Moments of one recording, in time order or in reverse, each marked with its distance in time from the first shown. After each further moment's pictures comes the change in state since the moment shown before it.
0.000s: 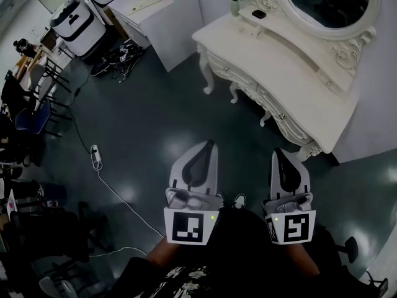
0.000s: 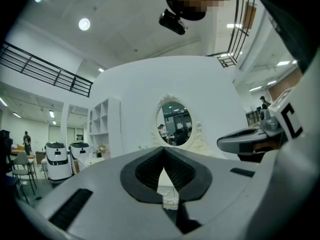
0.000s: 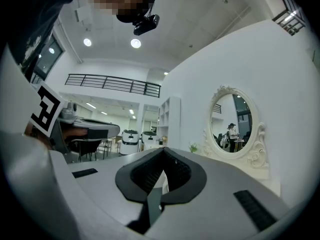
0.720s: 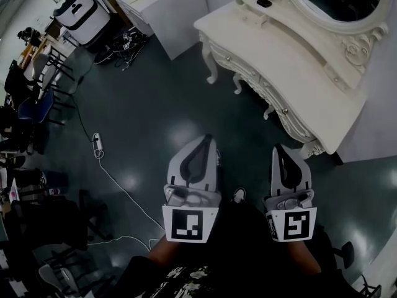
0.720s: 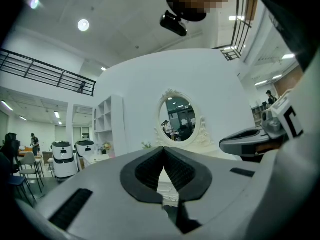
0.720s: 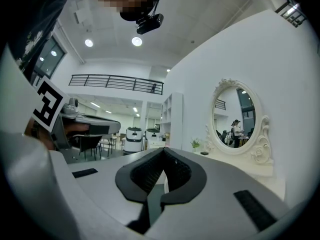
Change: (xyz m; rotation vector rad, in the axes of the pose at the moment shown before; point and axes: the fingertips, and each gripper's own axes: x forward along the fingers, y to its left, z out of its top) left arm 0.019 -0.012 -0.015 -0.003 0.035 0.069; right arm 0.008 -0.021 -0.029 0.013 0.030 0.059
